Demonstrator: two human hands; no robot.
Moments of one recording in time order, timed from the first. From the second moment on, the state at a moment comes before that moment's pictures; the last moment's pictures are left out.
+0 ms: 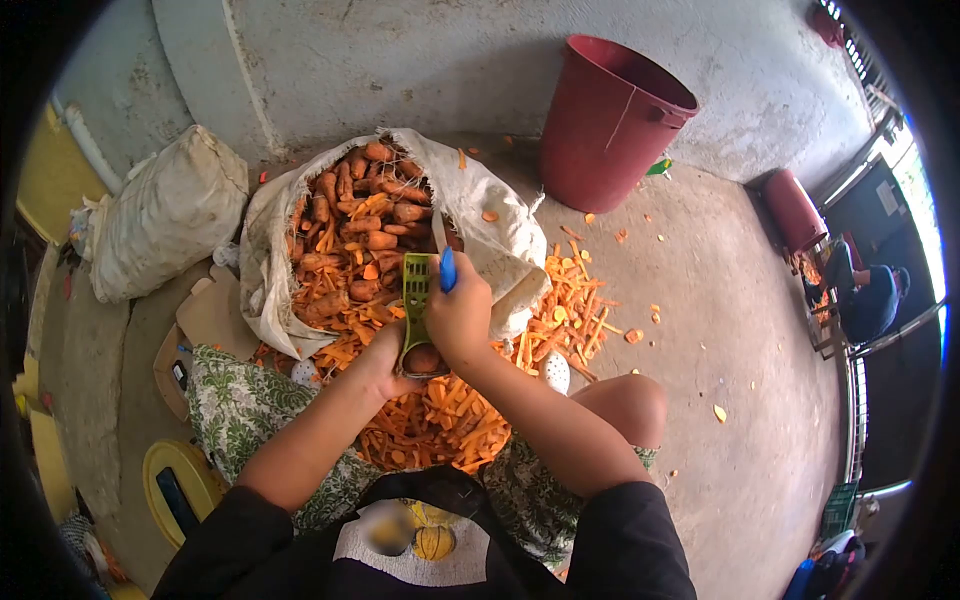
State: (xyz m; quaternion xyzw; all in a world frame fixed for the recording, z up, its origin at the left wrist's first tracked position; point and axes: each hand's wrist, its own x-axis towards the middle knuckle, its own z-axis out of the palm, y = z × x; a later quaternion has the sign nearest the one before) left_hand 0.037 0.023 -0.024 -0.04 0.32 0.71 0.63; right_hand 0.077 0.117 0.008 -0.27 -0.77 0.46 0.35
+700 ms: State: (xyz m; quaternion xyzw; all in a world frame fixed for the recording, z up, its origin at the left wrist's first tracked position) left_hand 0.037 0.023 -0.019 -0.08 0.32 0.73 0.59; right_hand 0.074 0.120 0.008 -0.28 -0.76 0.49 0.33
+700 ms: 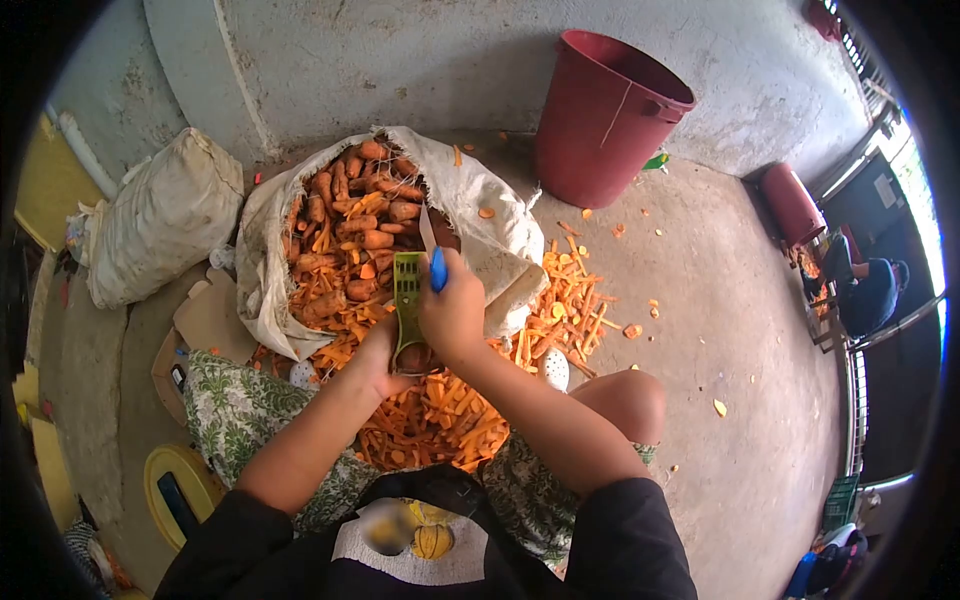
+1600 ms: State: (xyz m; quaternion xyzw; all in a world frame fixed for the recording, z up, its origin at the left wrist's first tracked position) left_hand 0.043 0.019 -0.012 -0.07 0.35 0.73 0.59; right_hand 0.076 0.115 0.004 -0.27 -0.79 0.43 0.33
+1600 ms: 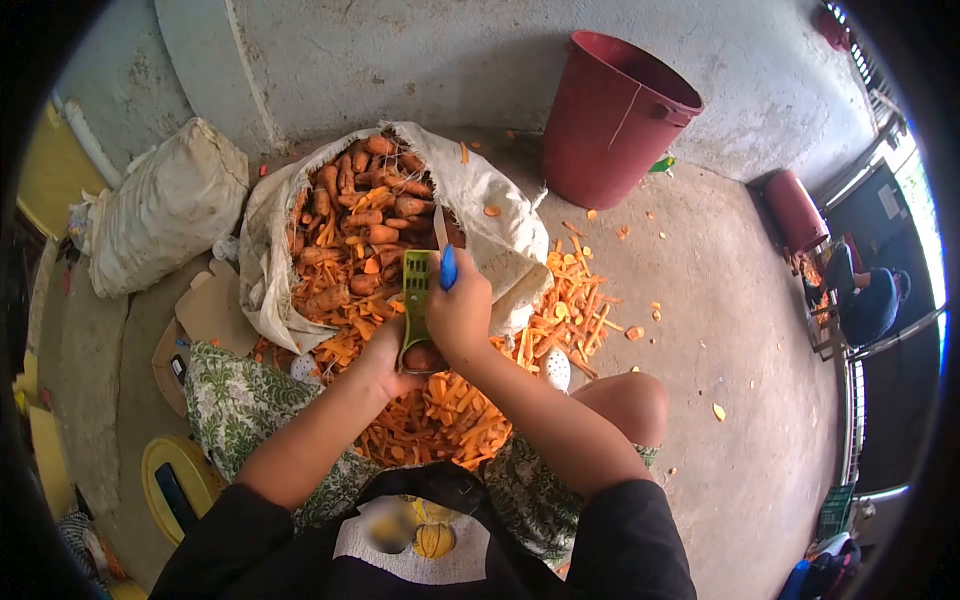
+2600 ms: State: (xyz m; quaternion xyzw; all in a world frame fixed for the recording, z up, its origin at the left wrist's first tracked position) left_hand 0.047 0.026 -0.029 -0.01 0.39 0.71 0.59; right_hand 0.071 0.141 -0.005 -0.37 -0.76 0.43 0.31
